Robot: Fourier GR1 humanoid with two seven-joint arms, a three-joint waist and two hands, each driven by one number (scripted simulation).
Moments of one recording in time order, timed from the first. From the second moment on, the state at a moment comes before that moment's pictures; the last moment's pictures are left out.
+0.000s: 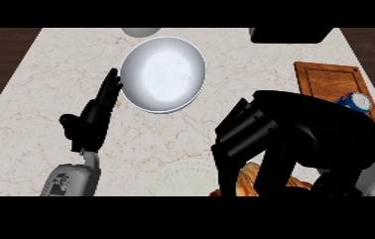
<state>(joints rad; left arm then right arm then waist) -0.17 0.07 -0.07 -1.52 -0.04 0.09 0.08 -0.66 -0.31 0.26 -1.92 -0.33 0.66 0.03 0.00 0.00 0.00</state>
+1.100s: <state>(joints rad) -0.17 0.07 -0.06 -1.53 -0.04 0.06 0.08 -1.05 -0.08 0.35 -1.18 0.37 0.31 -0.29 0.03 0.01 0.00</state>
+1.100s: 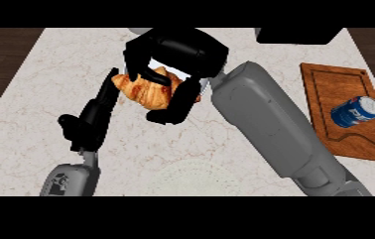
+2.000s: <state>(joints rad) -0.19 0.05 -0.09 -1.54 -0.05 0.05 0.09 -1.25 0.00 0.33 -0.38 0.50 0.24 -0.68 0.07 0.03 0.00</state>
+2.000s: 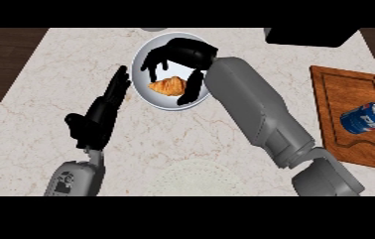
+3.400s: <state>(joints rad) -0.20 0.05 -0.08 -1.53 -0.06 0.05 0.08 -1.38 -0.20 0.02 -0.17 0.18 0.61 -0.62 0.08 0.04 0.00</state>
